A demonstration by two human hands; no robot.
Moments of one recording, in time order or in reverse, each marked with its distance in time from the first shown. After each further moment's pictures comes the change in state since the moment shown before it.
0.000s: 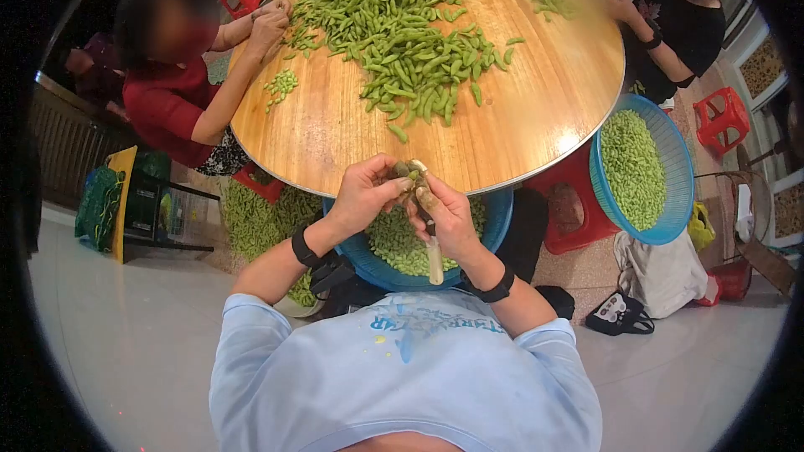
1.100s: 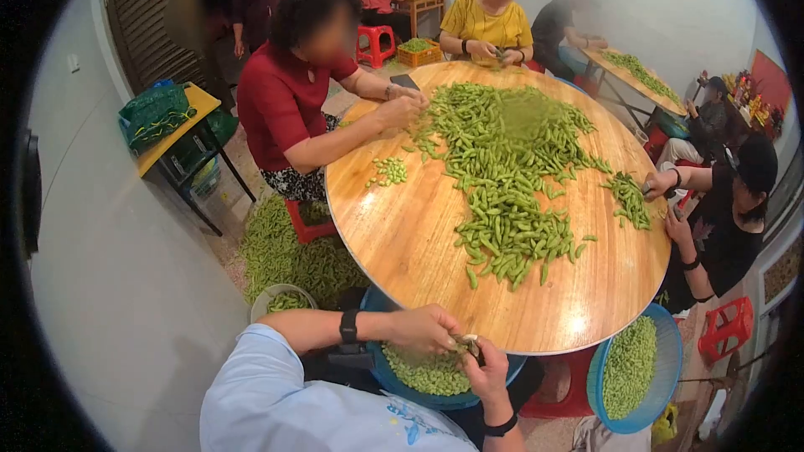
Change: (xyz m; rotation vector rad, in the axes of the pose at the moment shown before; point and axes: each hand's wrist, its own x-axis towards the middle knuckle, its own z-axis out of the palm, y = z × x) left_hand -0.004 -0.038 -0.023 -0.299 -0.379 -0.323; right_hand 0.000 -0.004 -0.023 -1.022 -0.061 -0.451
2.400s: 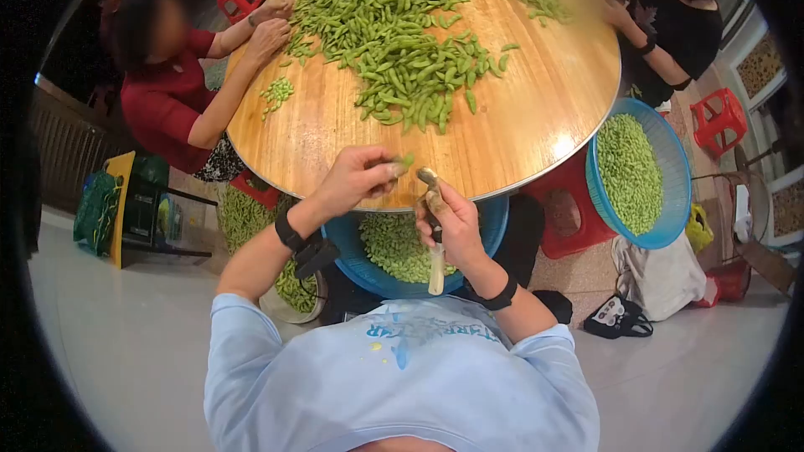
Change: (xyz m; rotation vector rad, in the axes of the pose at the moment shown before) left_hand 0.017 0.059 0.004 0.349 0.238 0.174; right_hand 0.002 -0.014 0.004 1.013 0.167 0.513
